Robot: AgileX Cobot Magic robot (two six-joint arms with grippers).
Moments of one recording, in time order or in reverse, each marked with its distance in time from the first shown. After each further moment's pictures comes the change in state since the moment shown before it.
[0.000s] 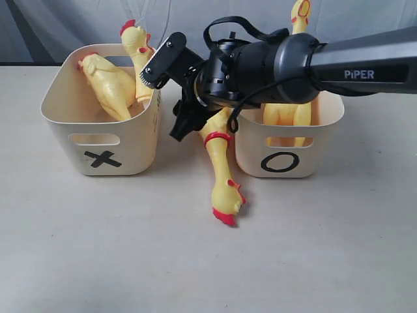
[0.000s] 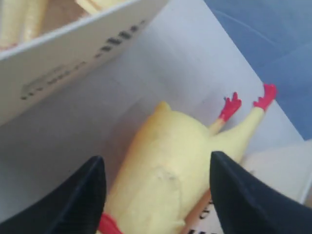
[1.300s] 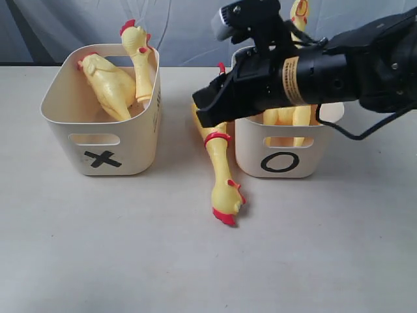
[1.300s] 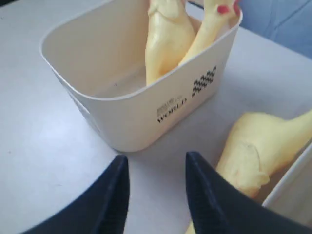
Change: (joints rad) left arm 0.000 0.000 0.000 0.000 0.000 0.000; right arm -0.214 -0.437 0.441 -0.882 -0.750 1.237
